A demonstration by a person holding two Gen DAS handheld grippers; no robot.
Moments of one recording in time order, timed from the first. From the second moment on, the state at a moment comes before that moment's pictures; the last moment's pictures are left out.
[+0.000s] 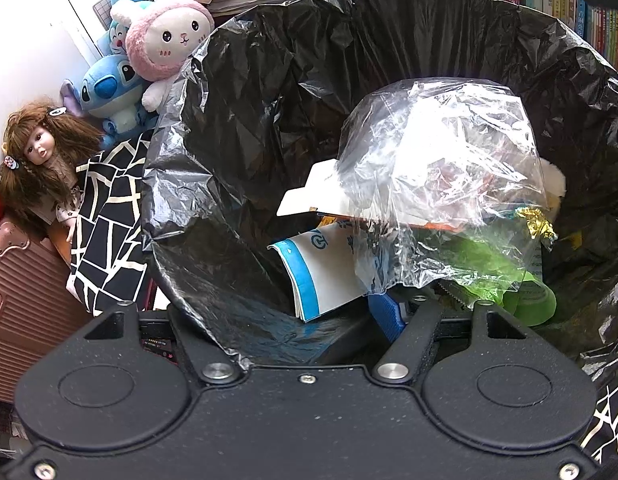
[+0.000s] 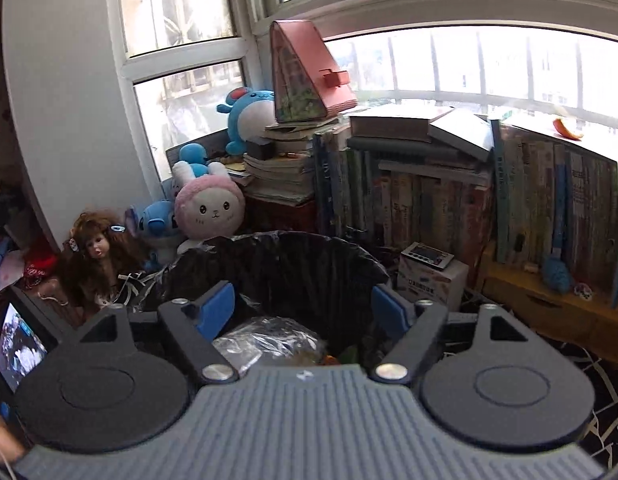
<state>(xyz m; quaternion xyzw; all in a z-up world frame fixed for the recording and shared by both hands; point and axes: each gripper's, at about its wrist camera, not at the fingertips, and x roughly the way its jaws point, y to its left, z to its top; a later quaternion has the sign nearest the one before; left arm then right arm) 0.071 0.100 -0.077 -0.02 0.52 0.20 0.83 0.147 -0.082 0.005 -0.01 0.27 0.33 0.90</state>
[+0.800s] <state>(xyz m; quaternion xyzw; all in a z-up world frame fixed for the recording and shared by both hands) 0.071 0.100 -0.078 -0.02 0.52 0.20 0.83 0.160 -0.207 -0.163 -0.07 0.41 0.08 0.91</state>
